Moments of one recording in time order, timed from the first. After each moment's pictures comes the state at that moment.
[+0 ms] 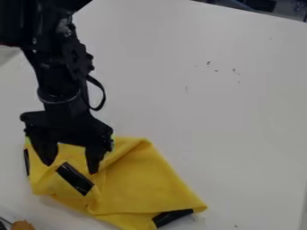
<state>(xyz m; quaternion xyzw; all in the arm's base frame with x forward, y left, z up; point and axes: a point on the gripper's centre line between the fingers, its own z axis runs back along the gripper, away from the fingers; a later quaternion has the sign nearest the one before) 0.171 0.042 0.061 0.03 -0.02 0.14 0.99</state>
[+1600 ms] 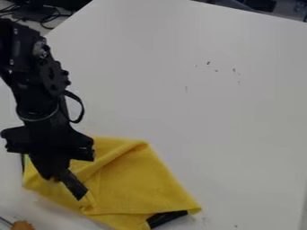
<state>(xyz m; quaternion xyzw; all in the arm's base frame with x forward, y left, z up) 0.156 0.062 0.049 0.04 -0.02 0.18 0.98</state>
